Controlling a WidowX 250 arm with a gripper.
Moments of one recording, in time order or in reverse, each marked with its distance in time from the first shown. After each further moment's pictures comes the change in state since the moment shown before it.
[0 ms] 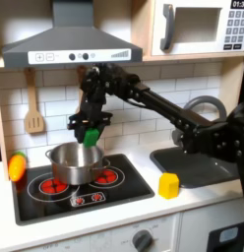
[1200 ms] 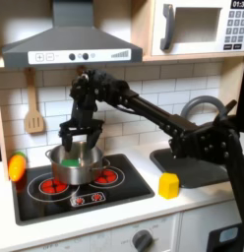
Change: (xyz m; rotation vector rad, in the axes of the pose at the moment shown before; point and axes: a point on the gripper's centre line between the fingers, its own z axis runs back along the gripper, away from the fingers) arm -0.001 0.013 -0.020 0.002 0.053 -0.026
